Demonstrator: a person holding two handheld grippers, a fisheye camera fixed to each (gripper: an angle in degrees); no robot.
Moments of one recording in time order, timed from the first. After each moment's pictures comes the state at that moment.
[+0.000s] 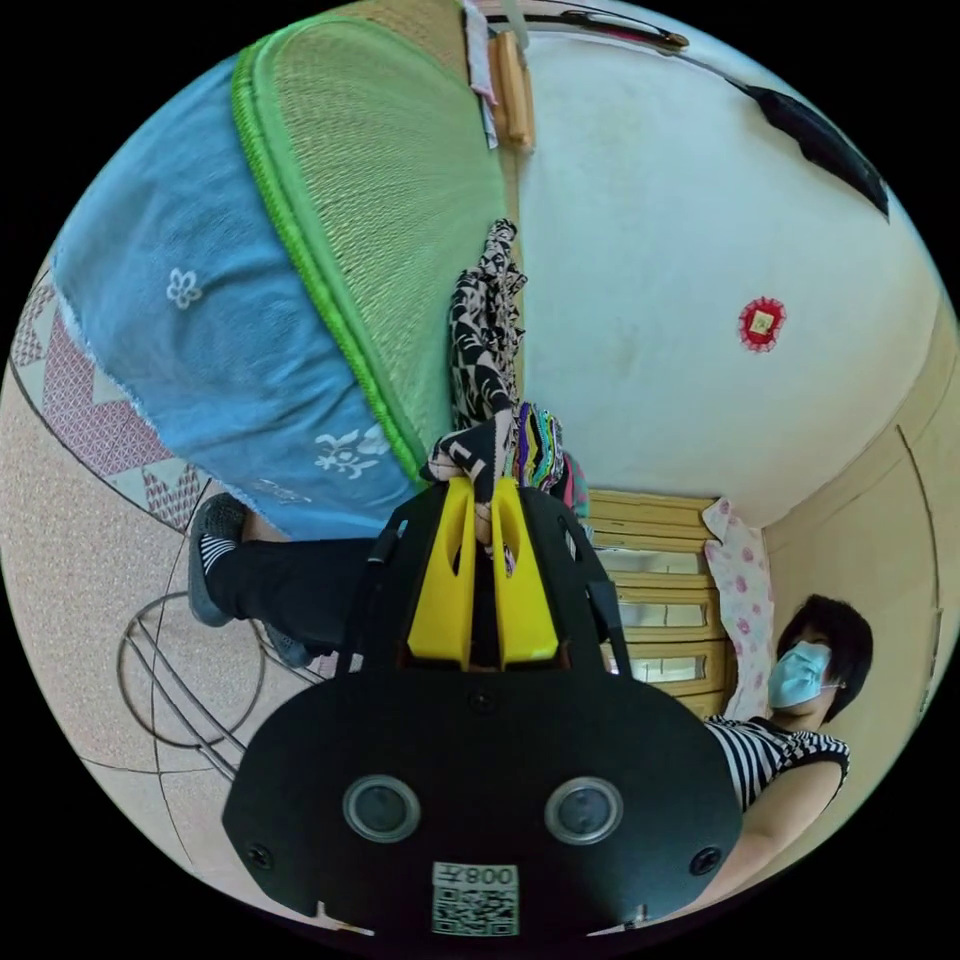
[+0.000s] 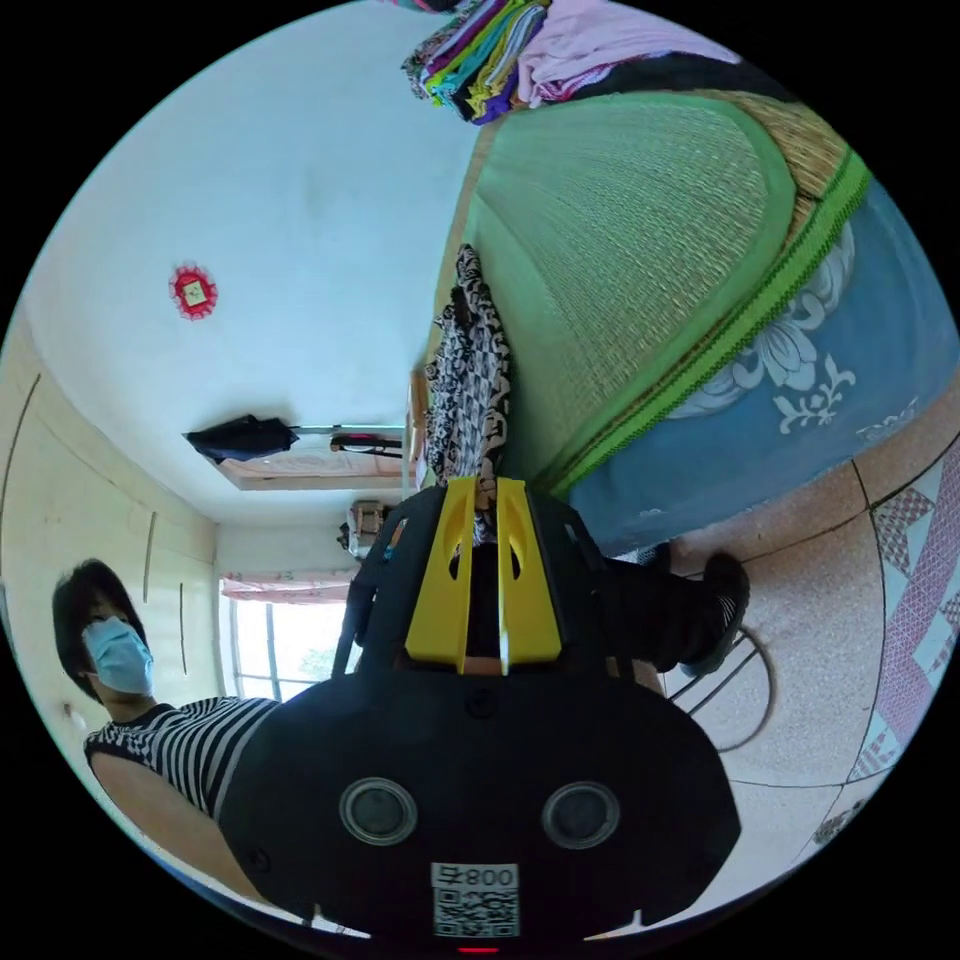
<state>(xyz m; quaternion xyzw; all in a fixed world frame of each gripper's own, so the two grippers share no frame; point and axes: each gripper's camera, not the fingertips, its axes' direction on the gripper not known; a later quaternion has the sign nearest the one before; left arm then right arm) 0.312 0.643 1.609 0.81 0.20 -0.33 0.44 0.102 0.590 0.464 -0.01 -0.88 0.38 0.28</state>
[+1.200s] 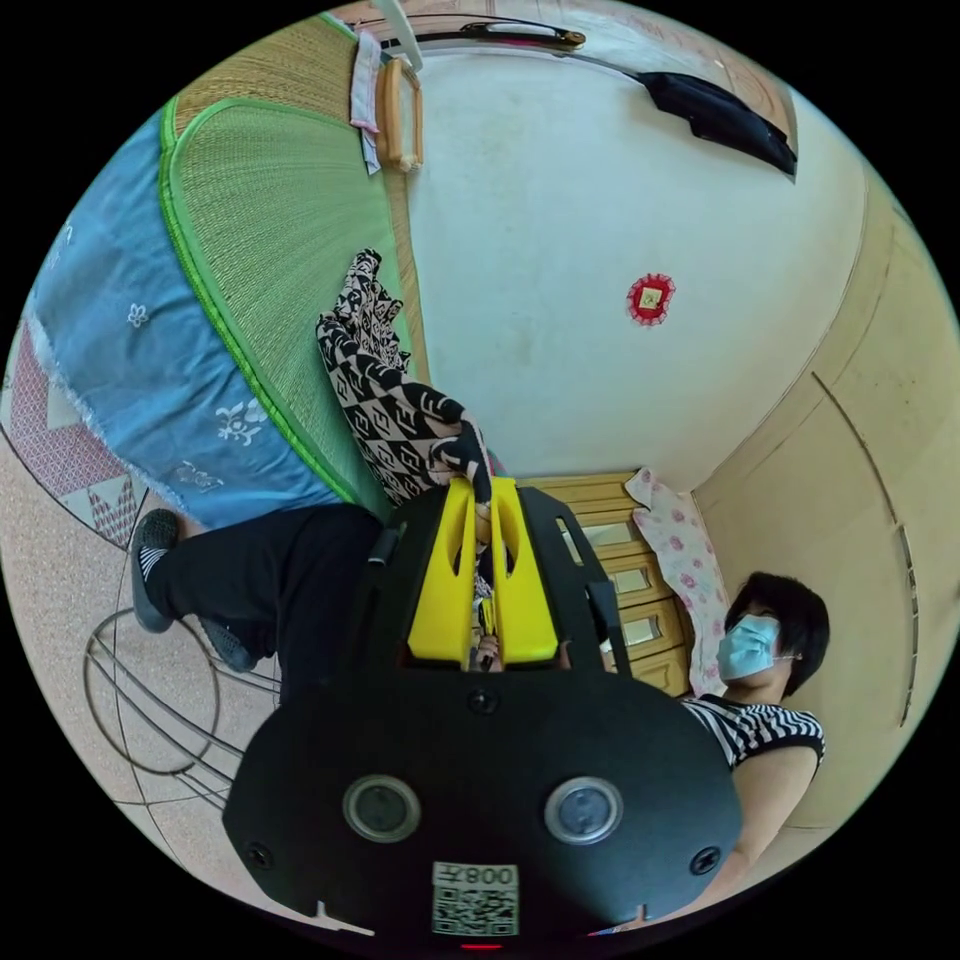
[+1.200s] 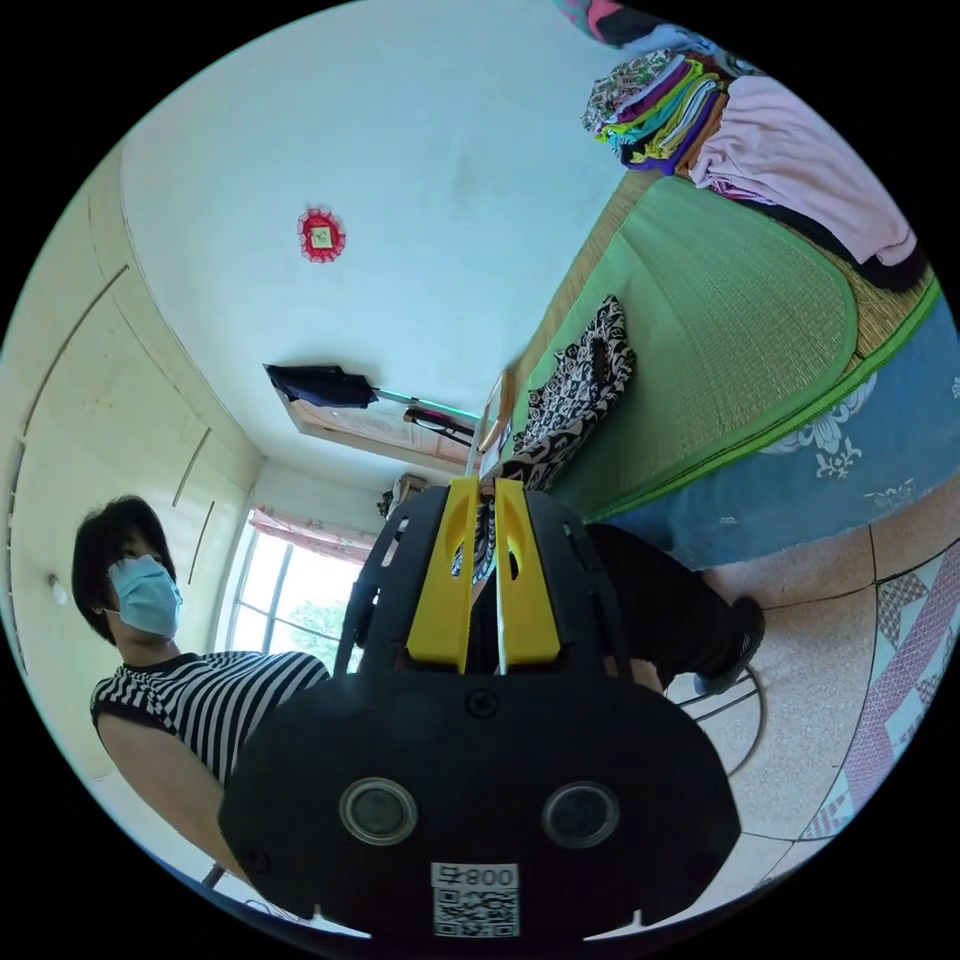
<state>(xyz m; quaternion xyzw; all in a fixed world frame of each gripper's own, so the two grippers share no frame) 0.475 0.571 1.701 0.86 0.18 -0.21 0.42 0.250 0.702 0.436 0.13 -0.89 0.34 0.27</state>
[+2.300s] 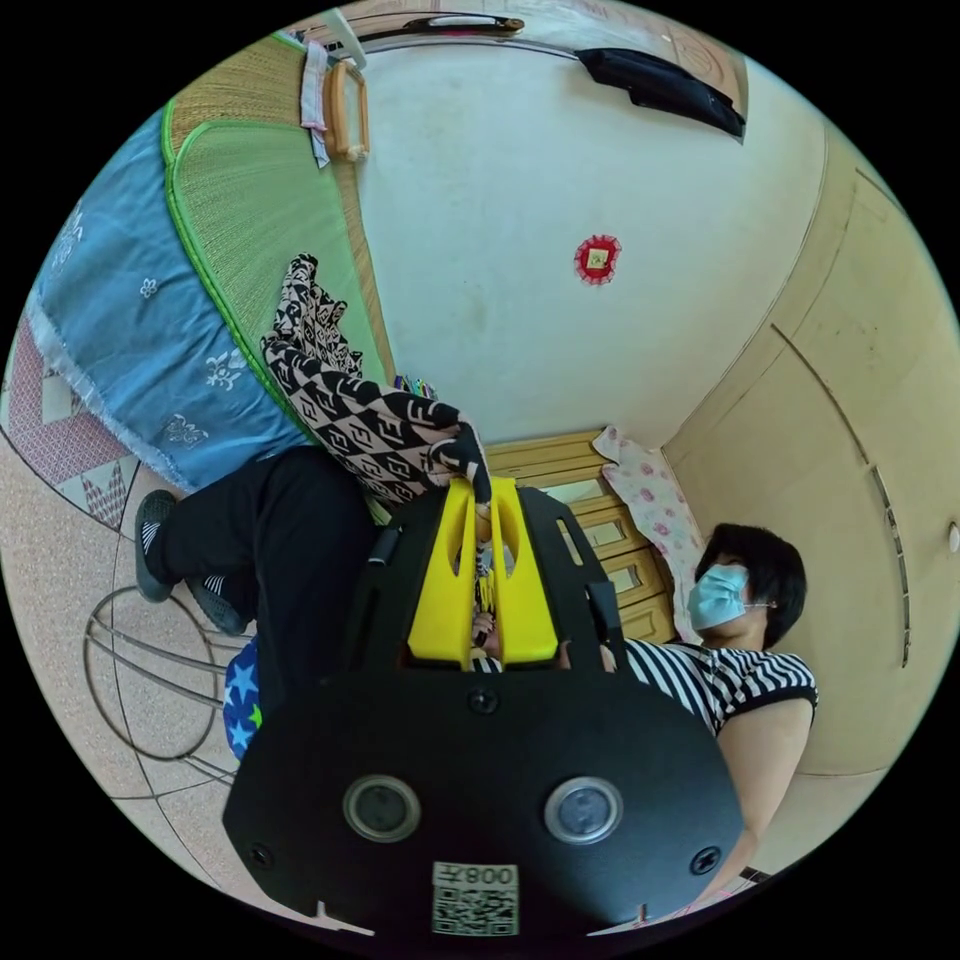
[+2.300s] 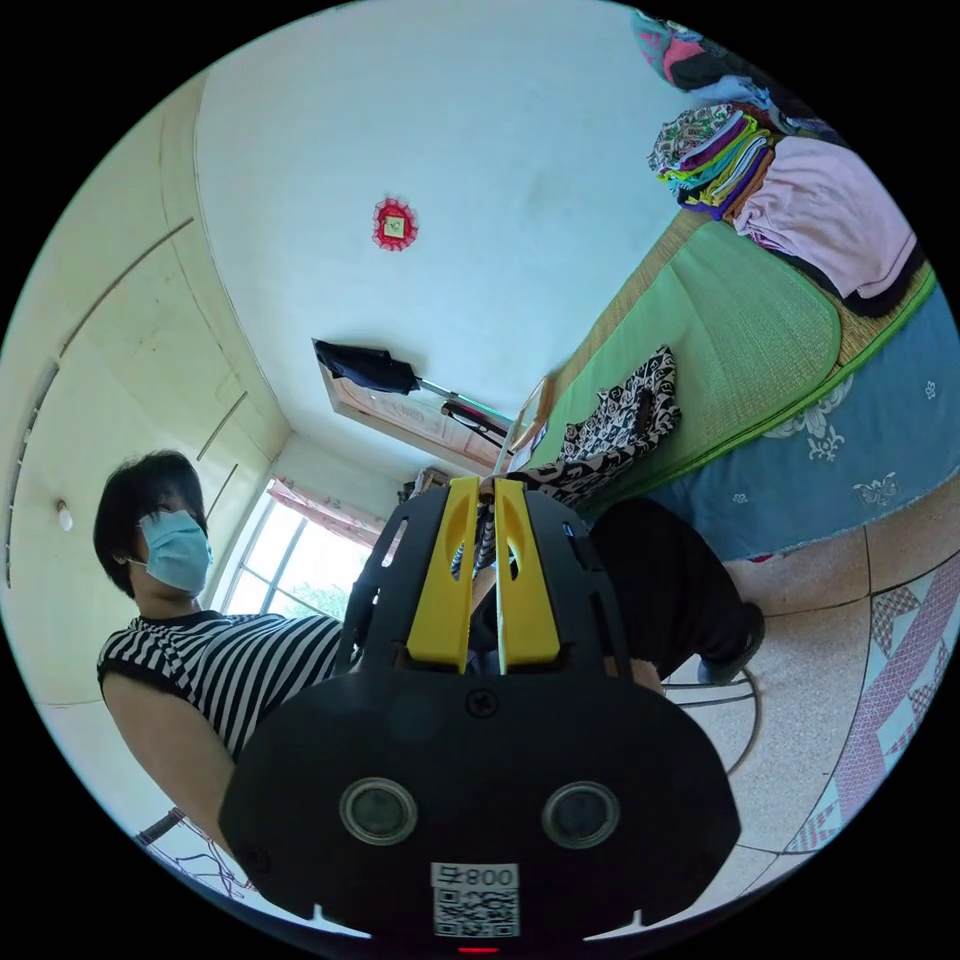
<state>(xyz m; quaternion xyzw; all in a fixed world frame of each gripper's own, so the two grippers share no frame) 0.581 0.506 1.750 0.86 0.17 -0.15 0.46 0.315 0.786 0.442 0.21 -0.88 0.34 0.27</state>
